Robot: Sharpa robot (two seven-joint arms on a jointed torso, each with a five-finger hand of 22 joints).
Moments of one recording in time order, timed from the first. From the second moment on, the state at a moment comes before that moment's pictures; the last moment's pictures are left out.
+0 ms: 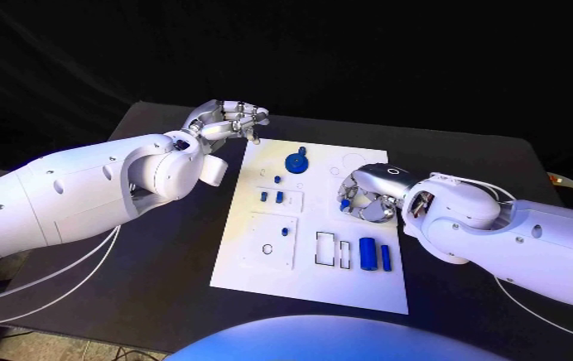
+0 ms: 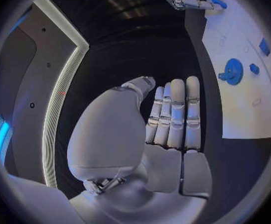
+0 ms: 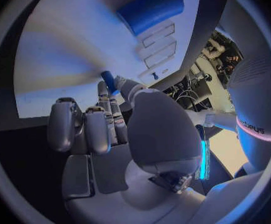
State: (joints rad) left arm 1.15 -0.91 -0.02 1.52 -0.09 -0.25 0.31; left_hand 1.45 -0.22 0.41 0.20 0.37 0.93 0.18 0.33 0.25 1.05 0.11 0.36 0.13 1.06 0.05 1.06 0.47 0.17 0.90 0.14 0.86 0.69; right arm 1.12 -0.87 -0.14 1.70 -1.62 -0.24 -0.17; right_hand 1.34 -0.16 0.47 0.08 0.11 1.00 0.16 0.20 0.29 1.11 0.09 0.22 0.07 1.47 0.02 1.40 1.15 0.08 1.41 0.12 1.27 1.31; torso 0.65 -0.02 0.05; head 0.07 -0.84
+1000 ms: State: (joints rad) left arm 1.15 -0.90 -0.02 1.51 -0.09 -0.25 0.31; left_hand 1.47 -0.21 0.42 0.19 0.37 0.93 0.18 0.33 0.25 1.04 0.12 0.36 0.13 1.06 0.05 1.06 0.46 0.17 0.90 0.14 0.85 0.69; right arm 1.16 -0.92 -0.13 1.79 -1.62 -0.33 -0.18; right_hand 1.35 -0.15 0.61 0.02 0.07 1.04 0.15 0.23 0.32 1.18 0.08 0.19 0.07 1.46 0.01 1.41 1.16 0.07 1.43 0.11 1.32 1.31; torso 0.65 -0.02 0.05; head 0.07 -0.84
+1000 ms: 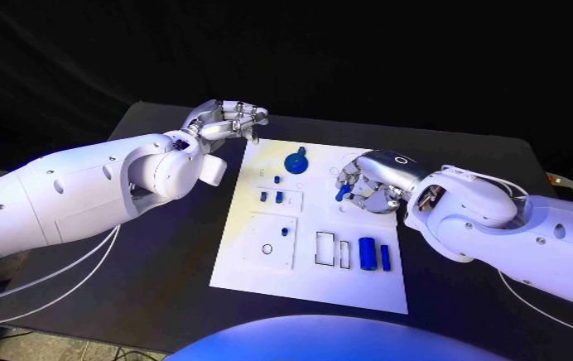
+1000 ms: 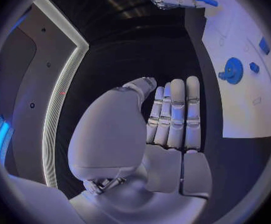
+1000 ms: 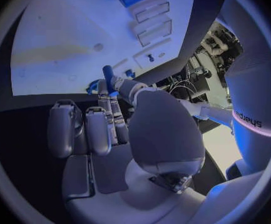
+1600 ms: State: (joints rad) left arm 1.15 -0.88 -0.02 1.50 -0.09 -0.25 0.31; left_hand 1.47 -0.21 0.42 0.19 0.37 0.93 0.18 0.33 0.25 1.04 0.12 0.36 0.13 1.06 0.05 1.06 0.46 0.17 0.90 0.14 0.85 0.69; right arm 1.12 -0.75 -0.14 1.85 -1.60 -0.37 -0.16; right_hand 1.35 -0.15 0.62 0.01 0.07 1.04 0.15 0.23 0.32 1.18 0.08 0.19 0.07 1.46 0.01 1.41 1.16 0.07 1.43 0.11 1.32 1.31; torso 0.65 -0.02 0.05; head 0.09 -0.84
